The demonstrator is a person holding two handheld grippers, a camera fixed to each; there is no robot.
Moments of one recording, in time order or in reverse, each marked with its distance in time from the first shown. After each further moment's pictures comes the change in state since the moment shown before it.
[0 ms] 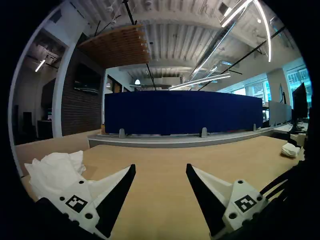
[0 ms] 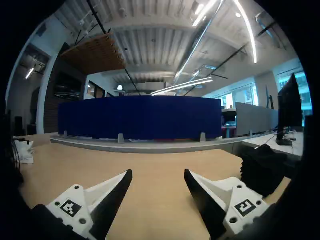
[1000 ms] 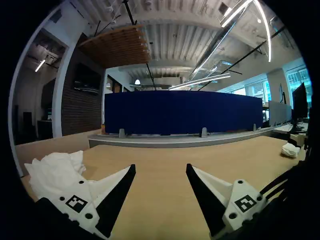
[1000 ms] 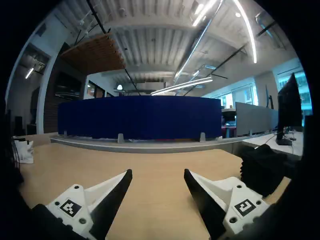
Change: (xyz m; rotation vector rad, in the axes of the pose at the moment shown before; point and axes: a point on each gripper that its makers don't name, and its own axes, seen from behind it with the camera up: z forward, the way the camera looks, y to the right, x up) left arm 0.000 0.000 0.000 0.000 0.000 0.000; right arm 0.002 0.000 0.002 0.000 -0.001 0.000
